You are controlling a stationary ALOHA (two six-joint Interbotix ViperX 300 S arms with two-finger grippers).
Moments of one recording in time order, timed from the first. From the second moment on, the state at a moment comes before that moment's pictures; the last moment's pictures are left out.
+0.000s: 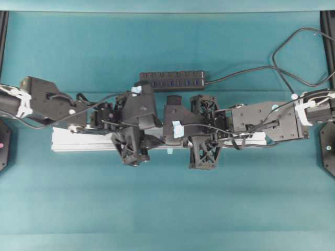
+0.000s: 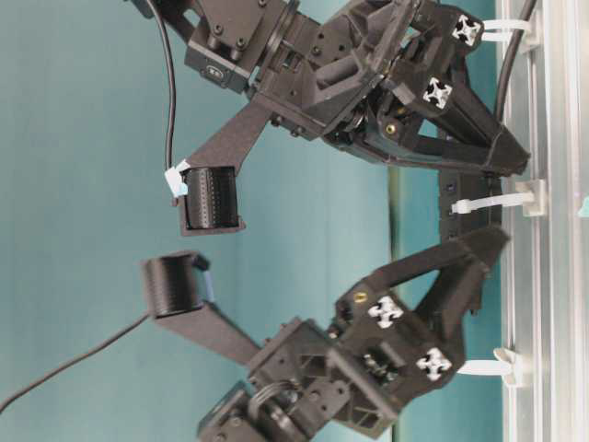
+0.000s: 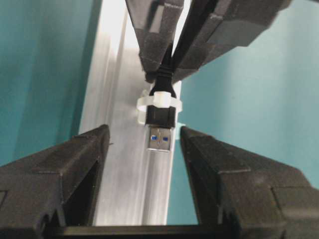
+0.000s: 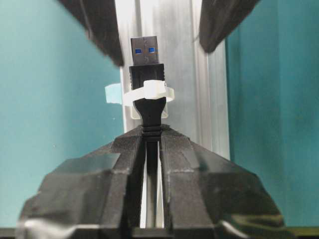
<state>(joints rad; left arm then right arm) 0.05 0.12 0.63 0.02 -0.04 -0.14 -0.01 0.13 0.54 -0.15 0.38 0.15</state>
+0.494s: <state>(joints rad) 0.05 0.14 0.62 0.02 -0.04 -0.14 -0.01 0.13 0.54 -0.15 0.38 0.15</state>
